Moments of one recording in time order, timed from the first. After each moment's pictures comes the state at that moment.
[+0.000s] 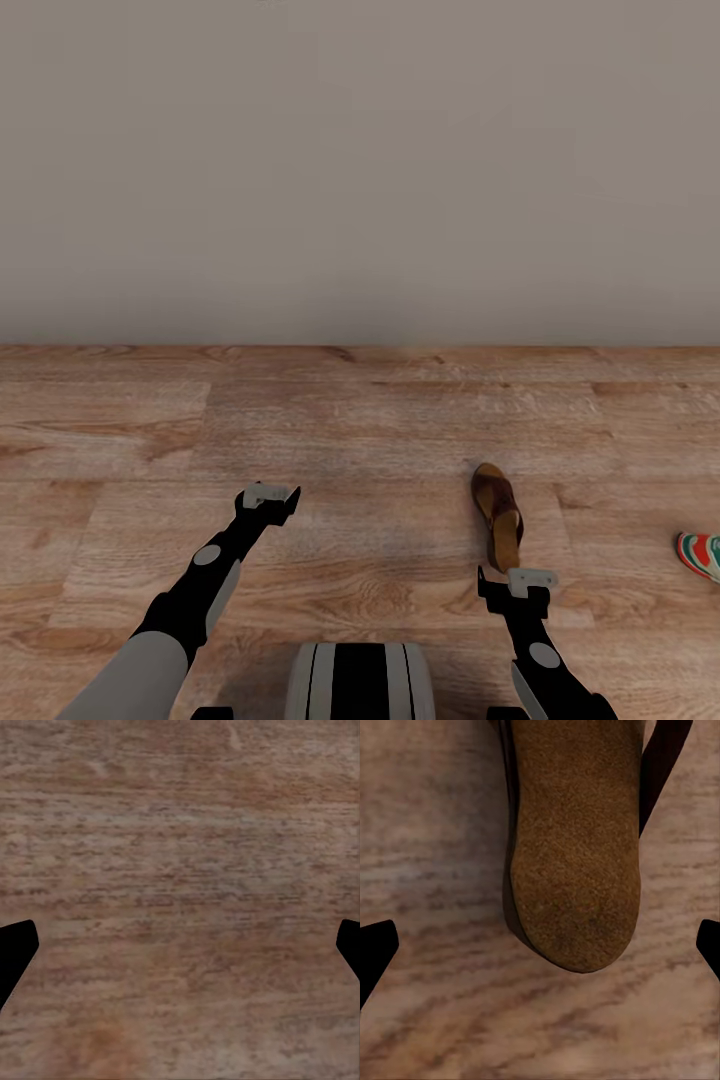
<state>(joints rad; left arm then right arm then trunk) -0.62 -0.04 0.07 -0.63 -0.05 -0.20 -0.25 -0.44 -0.03 -0.06 -0.49 0.07 -0.31 -0.17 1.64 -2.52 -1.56</state>
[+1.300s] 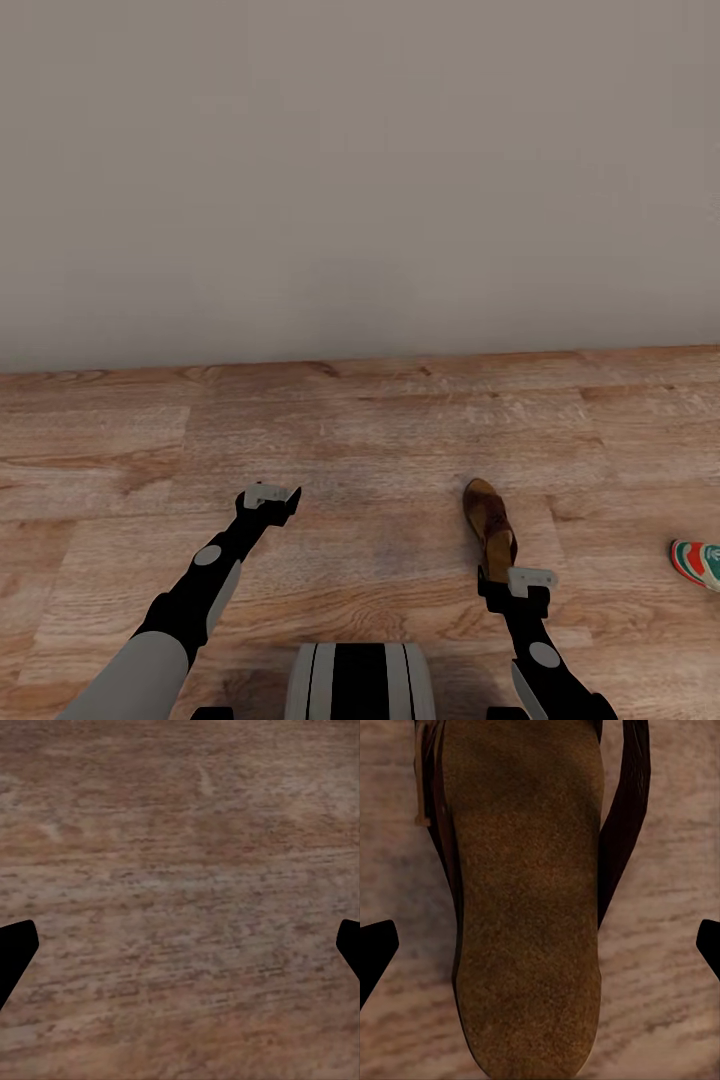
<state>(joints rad) -0.62 -0.04 0.07 -0.63 -0.05 -0.20 -0.25 -0.44 -0.03 -0.06 -0.49 0.07 -0.31 -0.17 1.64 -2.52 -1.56</state>
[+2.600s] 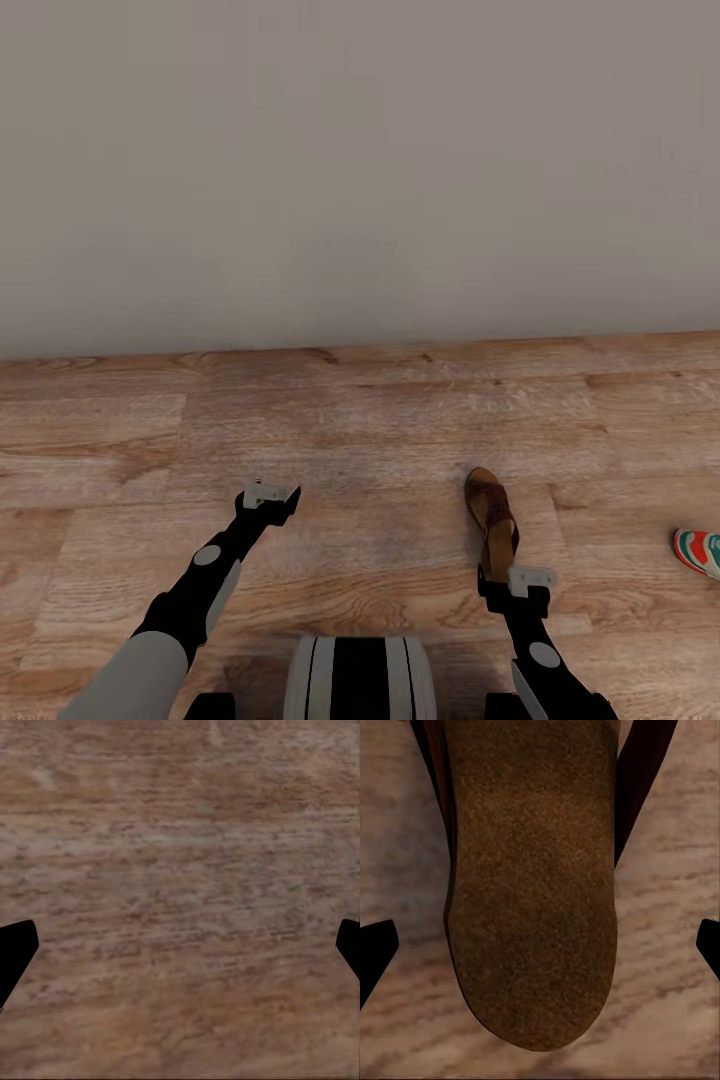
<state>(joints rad) -0.62 -0.04 0.07 -0.63 -0.05 -0.20 -0.25 -0.44 -0.03 -0.06 -0.49 0.07 -0.31 -0.17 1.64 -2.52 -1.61</state>
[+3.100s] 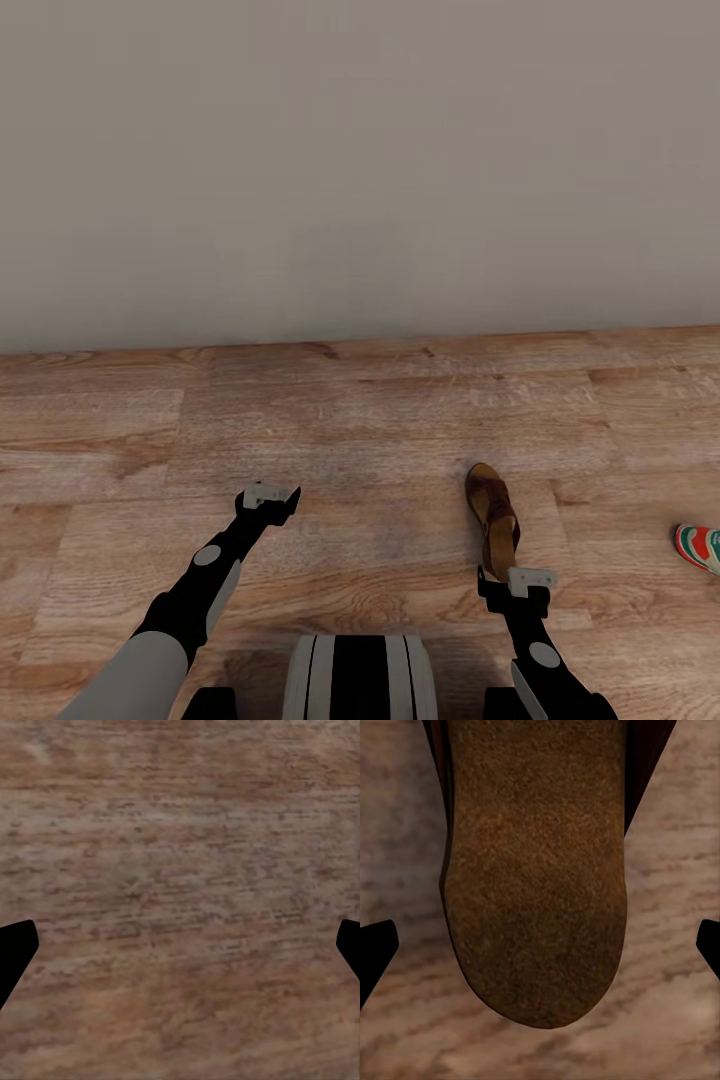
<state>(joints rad) -0.62 -0.04 0.07 -0.63 -0.05 -0.20 -0.25 -0.44 -0.03 -0.06 -0.49 0.07 -0.31 -0.17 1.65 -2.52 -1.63</state>
